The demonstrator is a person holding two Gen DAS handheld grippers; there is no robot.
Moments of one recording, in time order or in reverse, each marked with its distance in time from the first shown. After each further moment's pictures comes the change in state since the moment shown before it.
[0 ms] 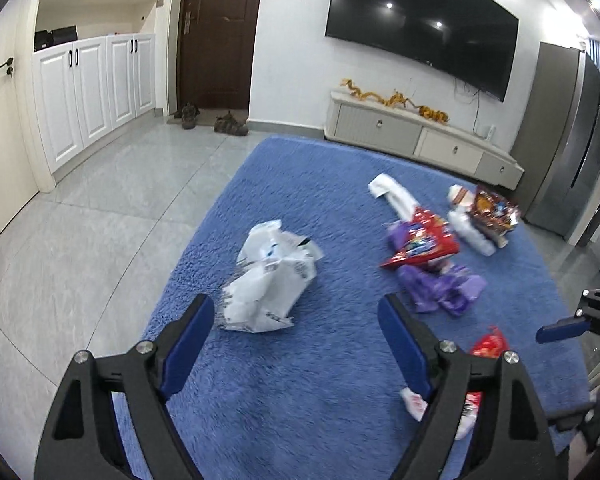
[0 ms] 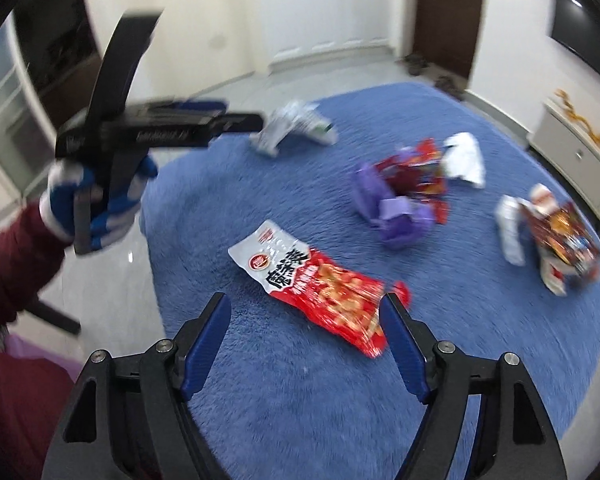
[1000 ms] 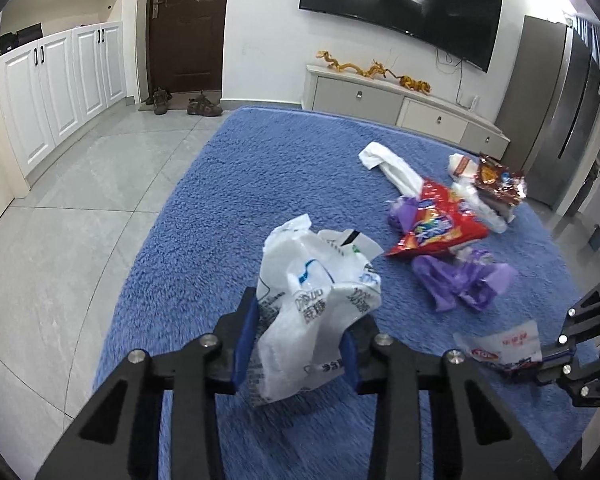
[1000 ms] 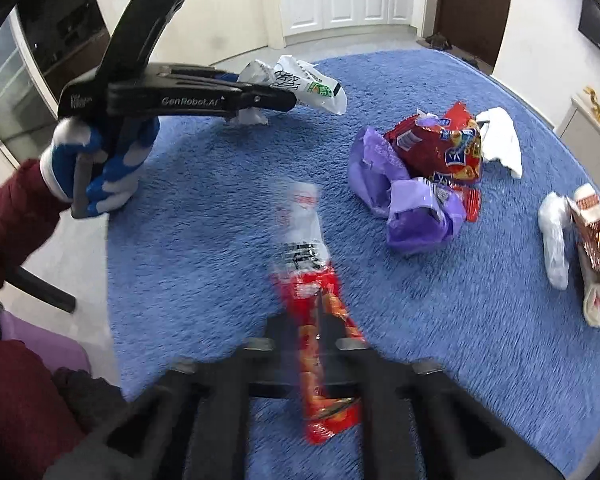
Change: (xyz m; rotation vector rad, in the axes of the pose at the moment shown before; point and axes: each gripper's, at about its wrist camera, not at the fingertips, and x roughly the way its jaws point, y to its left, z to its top) left arm 0.049 -0.007 0.006 0.069 0.079 -0.074; right arm 0.032 -0.028 -0.001 -0.015 0.066 0.053
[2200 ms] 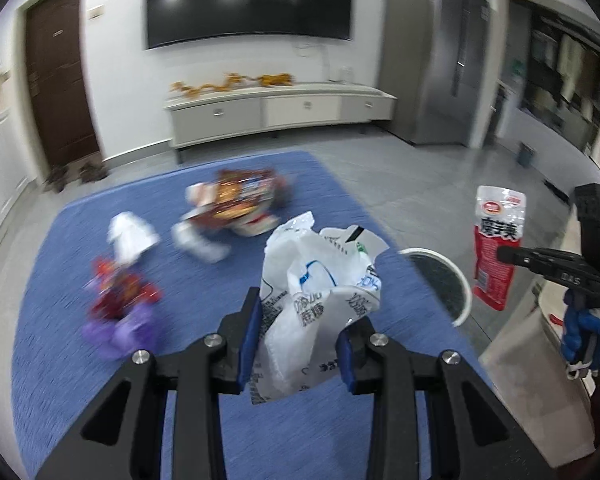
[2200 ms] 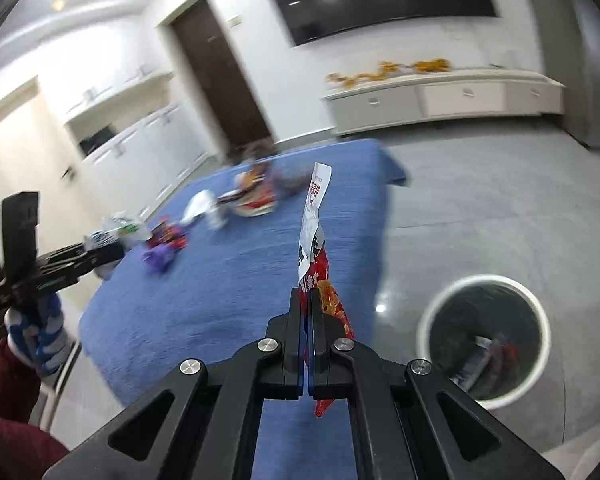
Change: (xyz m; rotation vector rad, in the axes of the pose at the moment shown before) left arm -0.059 -0.306 0.011 0.368 -0.008 -0.246; right arm -0.206 -0.122 -0.274 0.776 -0.528 -0.306
